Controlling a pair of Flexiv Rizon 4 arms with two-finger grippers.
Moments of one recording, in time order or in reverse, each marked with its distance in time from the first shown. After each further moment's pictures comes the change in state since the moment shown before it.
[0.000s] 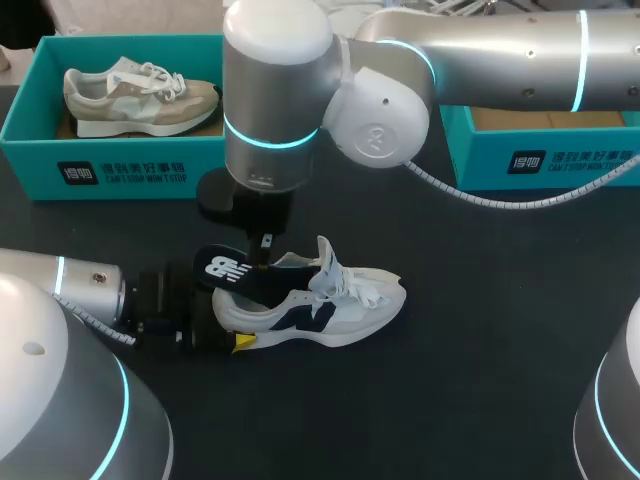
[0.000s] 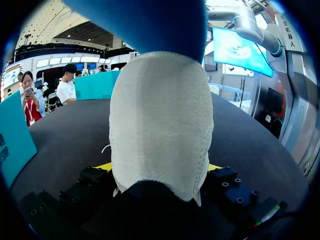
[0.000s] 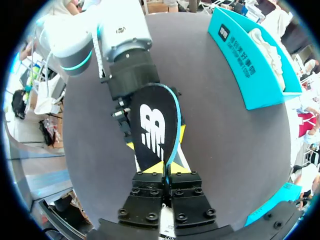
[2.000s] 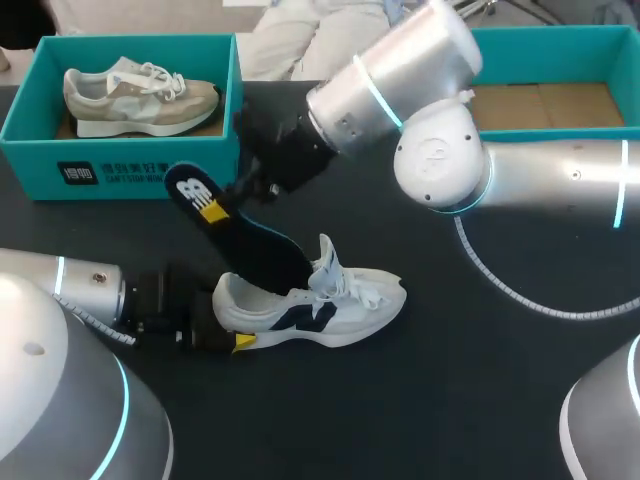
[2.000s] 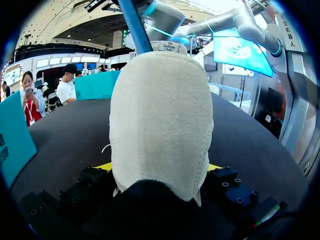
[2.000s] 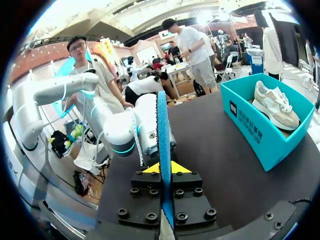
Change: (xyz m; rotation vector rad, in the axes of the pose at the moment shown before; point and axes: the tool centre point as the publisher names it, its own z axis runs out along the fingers) left arm 0.000 0.000 0.000 0.000 0.000 0.000; right arm -0.009 0.079 -0.068 -0.770 0.387 0.049
